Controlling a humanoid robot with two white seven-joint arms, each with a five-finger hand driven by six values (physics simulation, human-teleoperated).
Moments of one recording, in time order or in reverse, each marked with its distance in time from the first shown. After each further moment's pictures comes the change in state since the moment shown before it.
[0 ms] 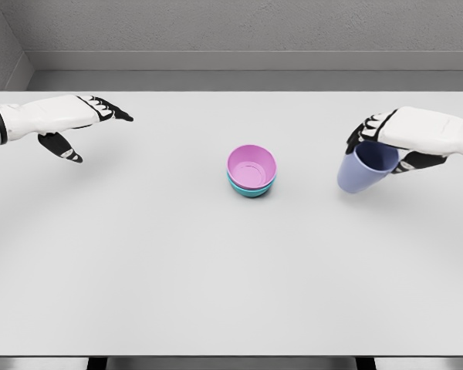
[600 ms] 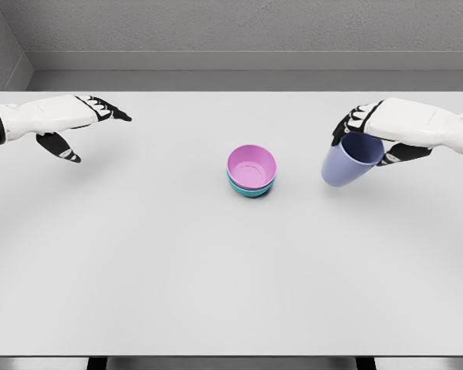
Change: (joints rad) left arm 0.000 0.005 0.000 0.002 0.000 0.000 0.000; right arm -0.032 0.052 0.005 -0.005 0.001 0.009 0.001
